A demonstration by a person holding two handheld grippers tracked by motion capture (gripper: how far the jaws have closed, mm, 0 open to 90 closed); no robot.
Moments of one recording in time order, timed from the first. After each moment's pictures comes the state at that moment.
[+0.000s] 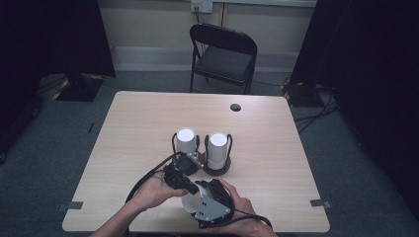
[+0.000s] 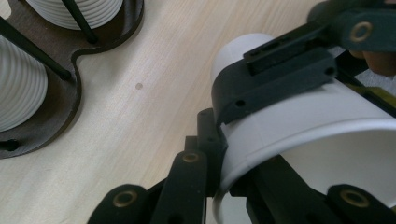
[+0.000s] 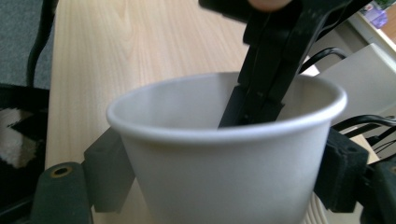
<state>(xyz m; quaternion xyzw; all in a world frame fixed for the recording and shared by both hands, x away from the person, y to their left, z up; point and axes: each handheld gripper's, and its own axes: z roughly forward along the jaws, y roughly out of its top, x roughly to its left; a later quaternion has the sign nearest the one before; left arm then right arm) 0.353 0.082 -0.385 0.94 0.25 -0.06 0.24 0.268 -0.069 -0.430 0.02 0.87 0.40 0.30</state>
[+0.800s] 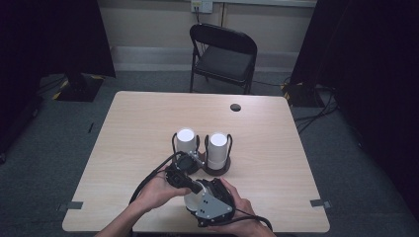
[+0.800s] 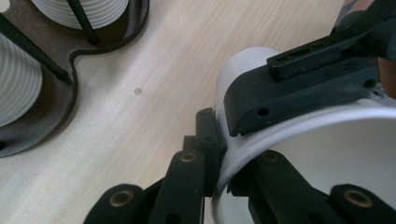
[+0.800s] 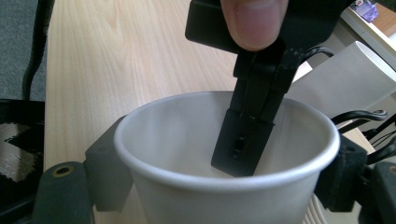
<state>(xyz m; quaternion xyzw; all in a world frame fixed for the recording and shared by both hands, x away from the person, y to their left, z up) 0.355 0.079 -0.391 0.93 0.27 -0.06 0.25 0.268 -0.070 -0.427 0.05 0.86 0.41 0.29</state>
